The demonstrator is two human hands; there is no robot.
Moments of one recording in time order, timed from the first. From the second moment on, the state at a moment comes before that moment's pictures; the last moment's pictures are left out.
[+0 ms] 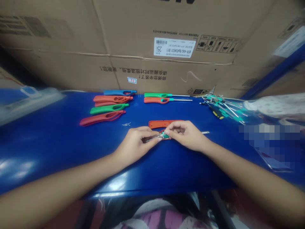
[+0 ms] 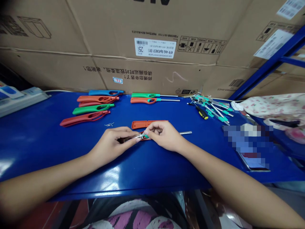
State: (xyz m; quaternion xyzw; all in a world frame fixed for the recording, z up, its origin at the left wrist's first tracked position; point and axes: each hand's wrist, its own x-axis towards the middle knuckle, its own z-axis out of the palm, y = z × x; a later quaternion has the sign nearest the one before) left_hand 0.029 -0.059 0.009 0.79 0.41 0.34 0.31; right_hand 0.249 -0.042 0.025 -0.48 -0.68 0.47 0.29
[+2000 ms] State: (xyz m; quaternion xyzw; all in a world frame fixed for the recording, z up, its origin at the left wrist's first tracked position) left_hand 0.008 -0.038 0.036 0.86 0.37 0.25 0.26; right_hand 0.266 -0.042 0.032 -0.35 -0.91 0.07 0.20
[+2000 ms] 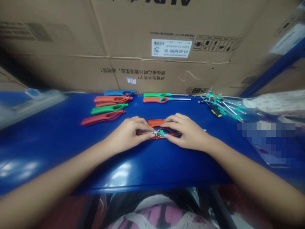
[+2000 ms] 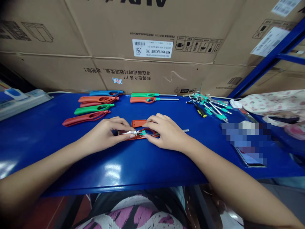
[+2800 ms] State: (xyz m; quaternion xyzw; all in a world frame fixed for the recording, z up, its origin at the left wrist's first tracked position) left_hand 0.007 -0.043 0.032 0.88 0.40 0.19 0.20; right_hand 0.267 -0.039 0.024 -0.34 -0.93 0.08 0.12
